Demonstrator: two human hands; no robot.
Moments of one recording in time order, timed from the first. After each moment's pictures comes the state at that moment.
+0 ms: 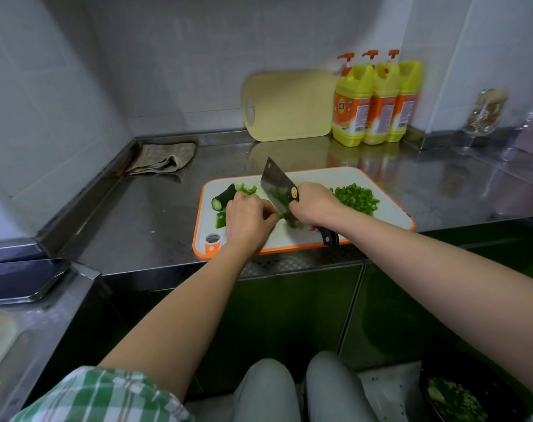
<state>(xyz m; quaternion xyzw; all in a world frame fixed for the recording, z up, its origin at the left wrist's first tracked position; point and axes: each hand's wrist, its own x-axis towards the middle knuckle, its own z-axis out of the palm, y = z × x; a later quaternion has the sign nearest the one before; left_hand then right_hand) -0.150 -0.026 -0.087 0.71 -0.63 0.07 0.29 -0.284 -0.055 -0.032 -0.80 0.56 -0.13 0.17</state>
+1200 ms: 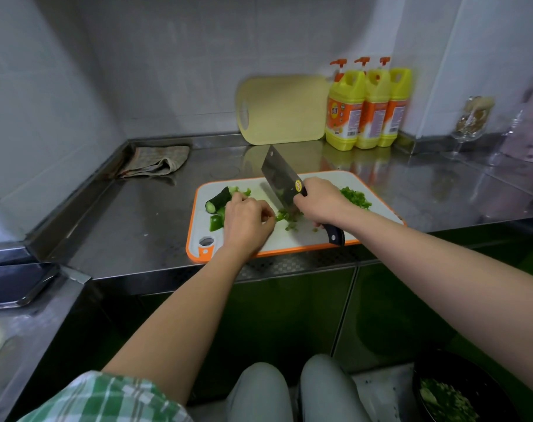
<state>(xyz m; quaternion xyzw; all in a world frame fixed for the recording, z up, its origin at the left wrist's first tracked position) -0.154 -0.027 -0.089 0.70 -0.64 0.06 0.31 -0.303 -0.061 -0.024 -0.80 0.55 -0.17 0.18</state>
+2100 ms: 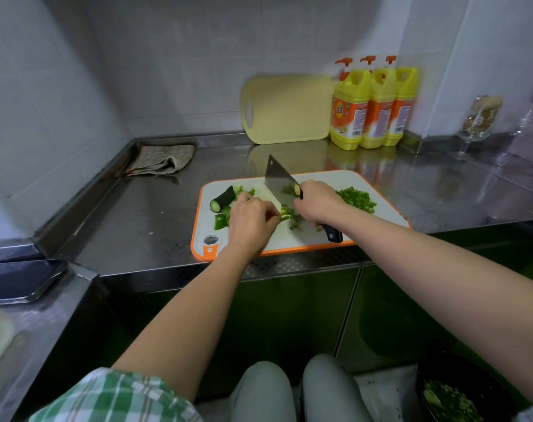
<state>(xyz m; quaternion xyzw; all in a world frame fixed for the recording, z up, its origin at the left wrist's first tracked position) -0.153 -0.029 -0.091 0.69 -0.65 0.06 0.31 -0.290 -0.071 -0.031 -0.80 0.57 -0.13 0.13</state>
